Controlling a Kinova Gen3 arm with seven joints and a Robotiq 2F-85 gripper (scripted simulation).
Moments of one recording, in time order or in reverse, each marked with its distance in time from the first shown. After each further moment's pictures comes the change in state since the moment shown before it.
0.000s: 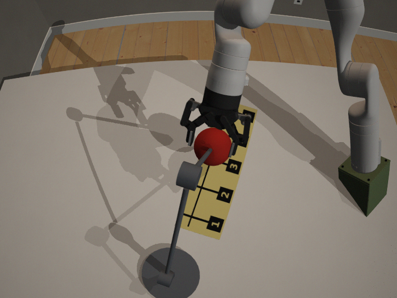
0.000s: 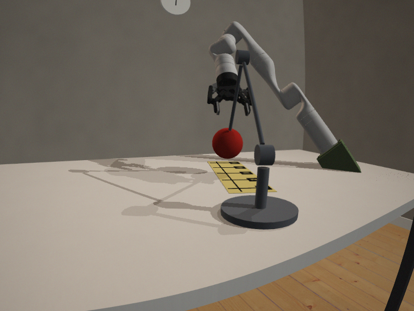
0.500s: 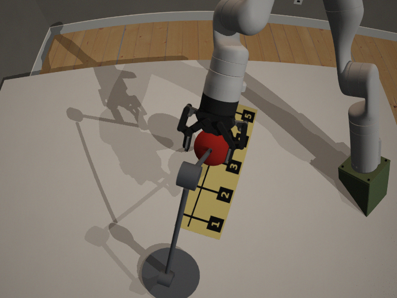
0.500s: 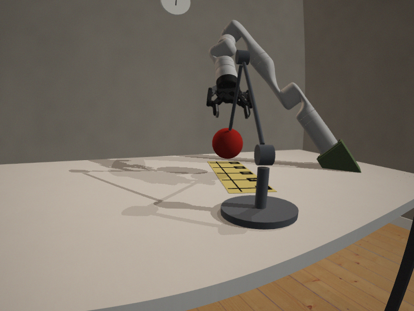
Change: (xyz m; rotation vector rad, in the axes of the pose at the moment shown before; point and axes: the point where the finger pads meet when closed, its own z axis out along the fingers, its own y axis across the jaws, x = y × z) arm -0.005 -0.004 0.014 0.014 -0.019 0.002
